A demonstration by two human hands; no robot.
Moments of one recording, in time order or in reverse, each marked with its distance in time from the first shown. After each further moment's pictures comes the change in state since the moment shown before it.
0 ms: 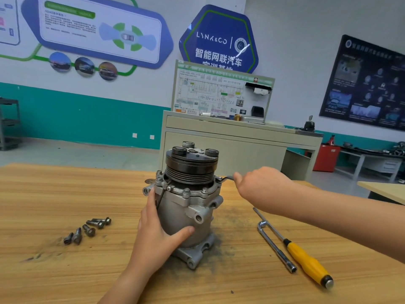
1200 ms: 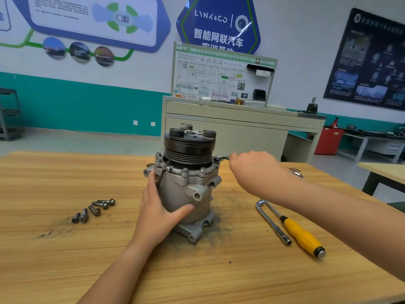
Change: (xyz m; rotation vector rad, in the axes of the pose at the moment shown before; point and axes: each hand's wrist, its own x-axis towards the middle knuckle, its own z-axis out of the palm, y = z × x) left_hand -0.001 0.002 -0.001 0.043 -0.010 -0.025; right_hand 0.000 -0.018 -0.002 0.312 0.090 0.234
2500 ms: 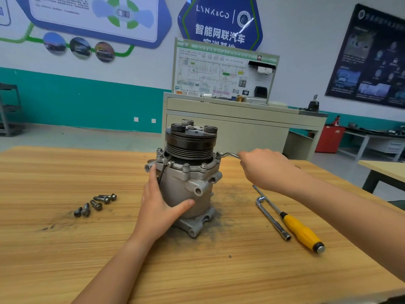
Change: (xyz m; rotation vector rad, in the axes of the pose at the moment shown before) left_hand 0.000 0.002 -0.002 0.007 -0.017 -0.010; right_hand 0.000 0.014 0.019 0.152 0.013 0.092
